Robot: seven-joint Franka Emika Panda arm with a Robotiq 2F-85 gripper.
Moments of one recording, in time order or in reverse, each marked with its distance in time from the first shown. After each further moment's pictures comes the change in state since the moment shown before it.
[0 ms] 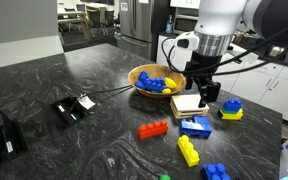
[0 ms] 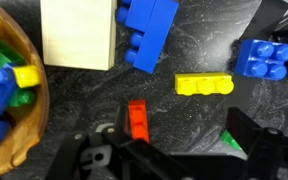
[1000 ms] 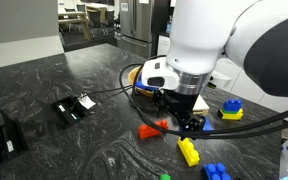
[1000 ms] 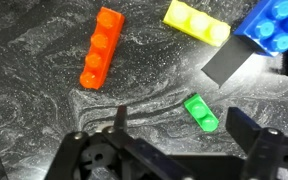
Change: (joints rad) arm 0.093 0.241 0.131 0.170 -0.074 0.106 -0.200
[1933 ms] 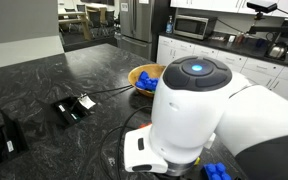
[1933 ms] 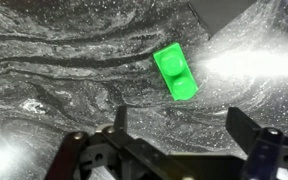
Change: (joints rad) arm 0.059 0.223 0.113 0.005 -0.038 0.205 0.000
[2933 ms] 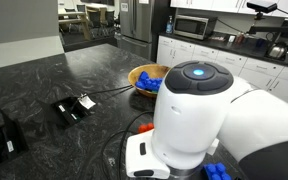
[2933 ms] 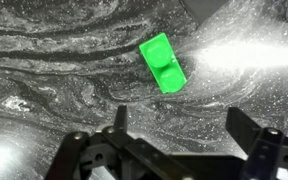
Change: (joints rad) arm -0.006 0.002 0.018 -0.016 0.045 0.023 0.009
